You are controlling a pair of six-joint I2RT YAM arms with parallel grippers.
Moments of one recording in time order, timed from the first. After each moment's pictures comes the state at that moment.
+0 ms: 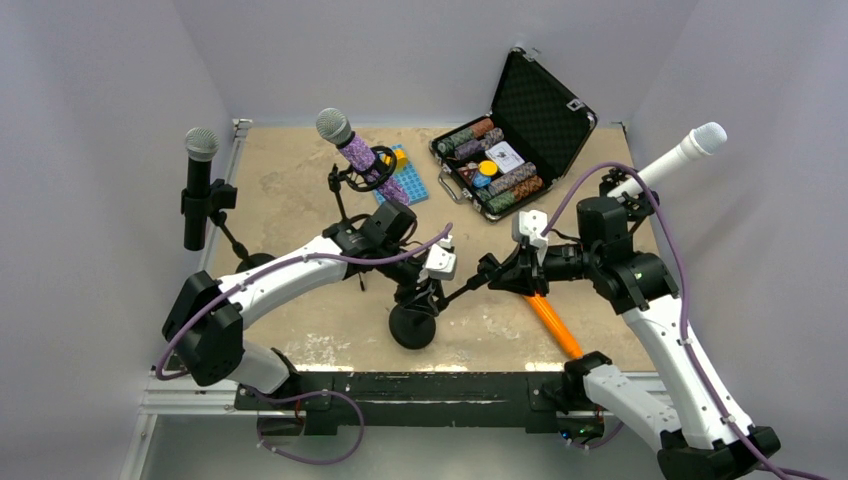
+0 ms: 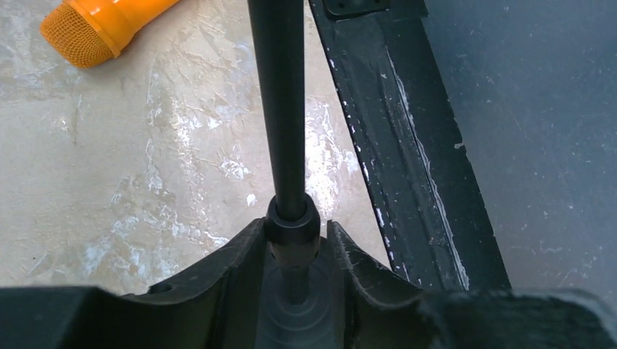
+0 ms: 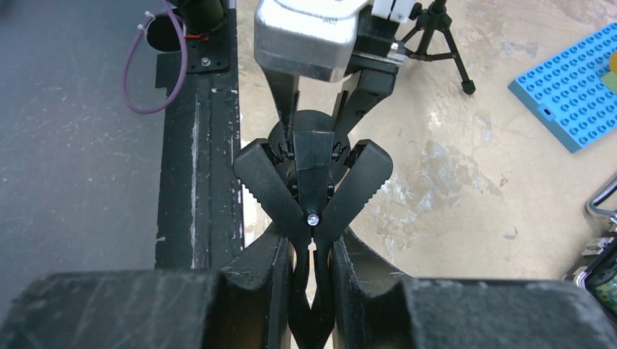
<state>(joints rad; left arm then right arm) -0.79 1.46 1.06 -0.55 0.89 0.64 0.35 0.86 1.02 -0.83 -0.99 -0.54</state>
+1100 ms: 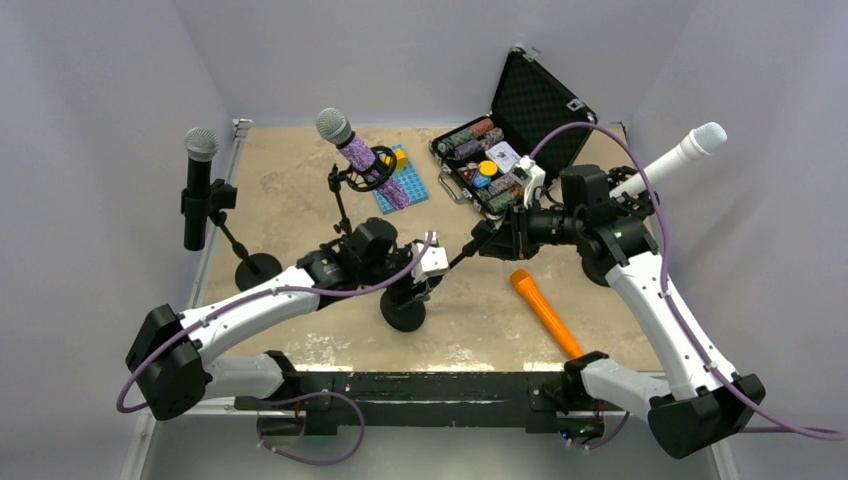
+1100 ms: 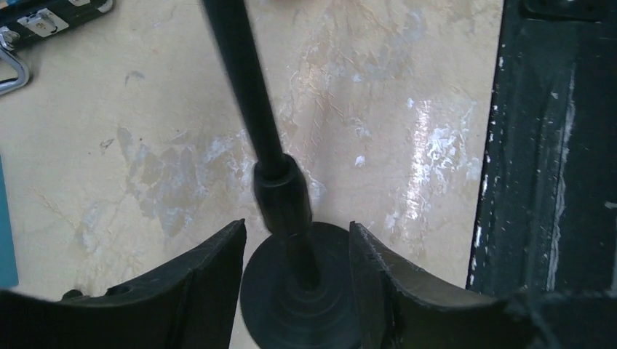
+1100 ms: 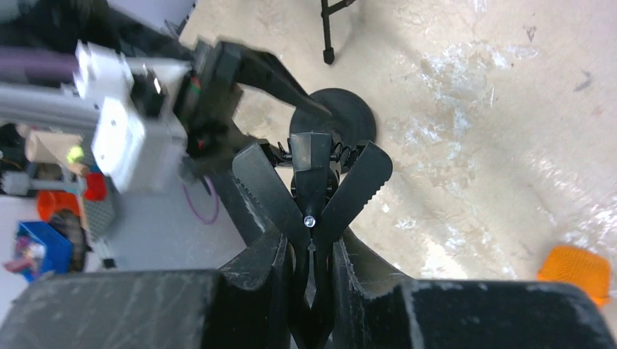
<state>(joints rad) -0.87 1.23 0.83 -0.24 0.32 0.35 0.35 1.09 1.17 -0.78 -0.71 0.24</state>
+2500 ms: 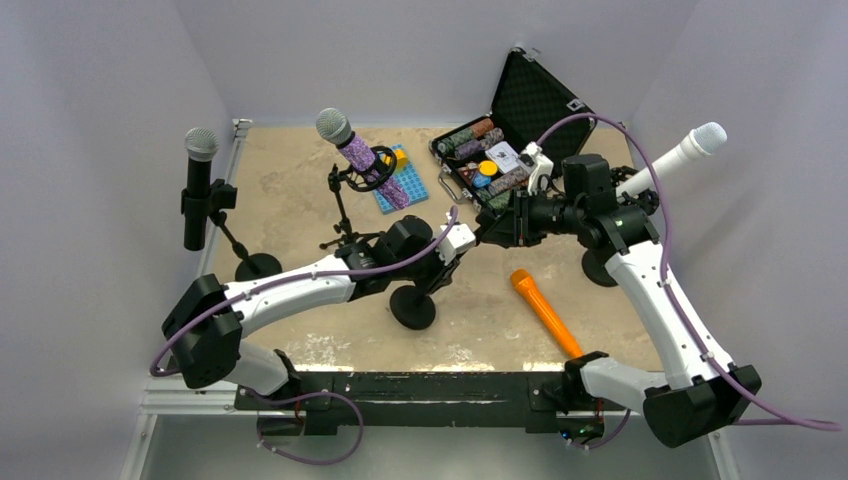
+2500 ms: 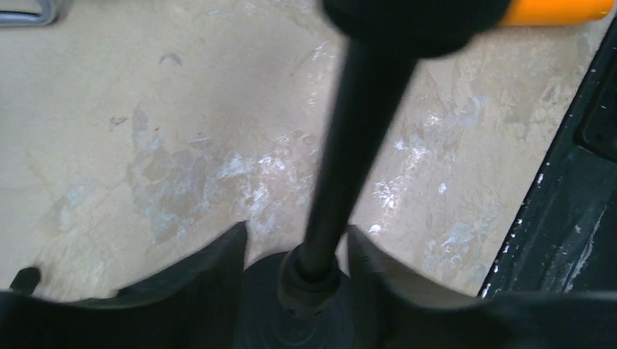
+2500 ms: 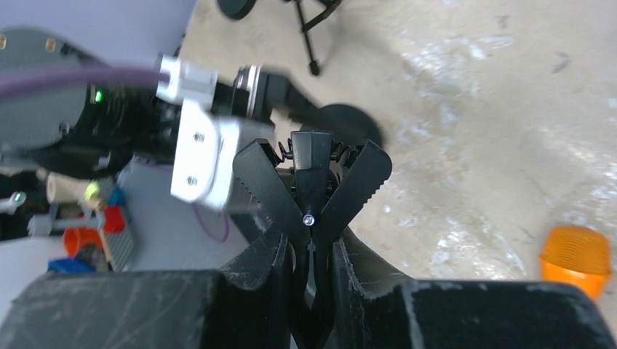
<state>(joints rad) -0.93 1.43 0.97 -0.20 0.12 0.03 0.32 1.13 1.22 -0.79 -0.67 0.29</state>
